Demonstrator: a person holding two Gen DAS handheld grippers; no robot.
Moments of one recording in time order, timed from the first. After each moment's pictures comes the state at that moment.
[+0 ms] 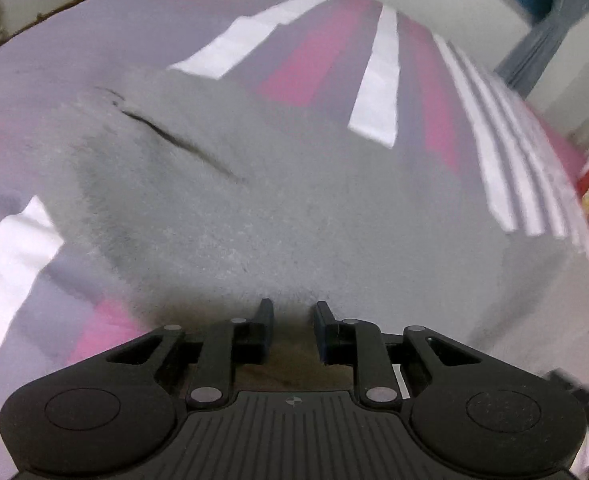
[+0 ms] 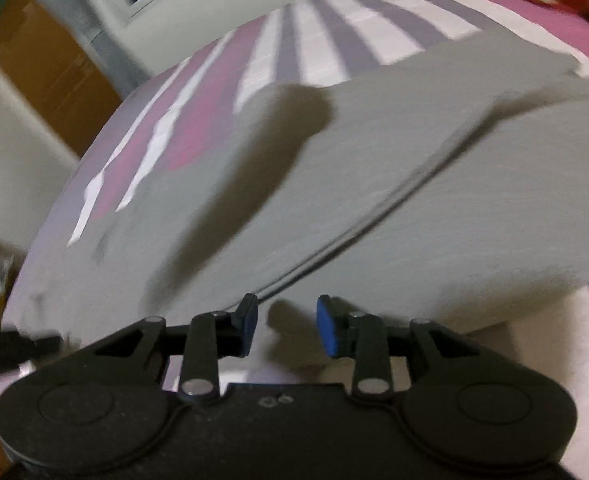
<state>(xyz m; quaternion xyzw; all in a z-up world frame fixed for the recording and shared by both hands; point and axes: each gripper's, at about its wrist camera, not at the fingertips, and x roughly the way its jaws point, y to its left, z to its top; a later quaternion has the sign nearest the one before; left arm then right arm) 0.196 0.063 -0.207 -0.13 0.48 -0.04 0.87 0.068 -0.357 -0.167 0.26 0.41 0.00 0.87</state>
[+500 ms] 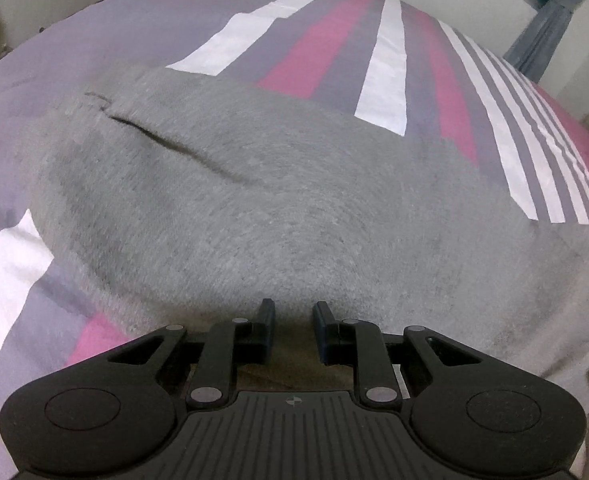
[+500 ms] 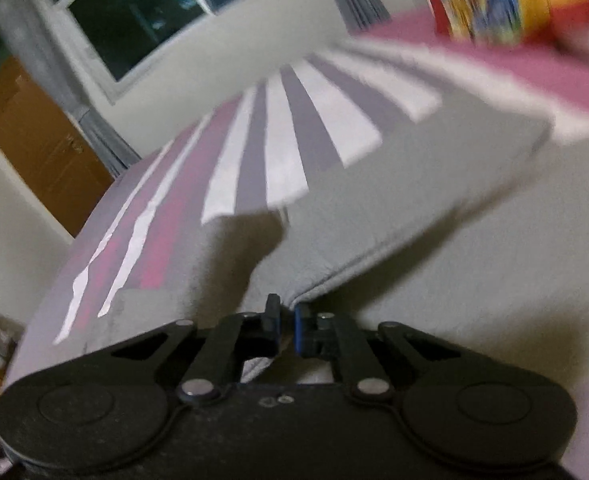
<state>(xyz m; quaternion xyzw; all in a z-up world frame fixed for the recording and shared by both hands) 0.208 0.052 -0.213 -0.10 0.49 -0.02 0.87 0.076 -0.402 -0.145 0.27 0.31 -0.05 0.91</state>
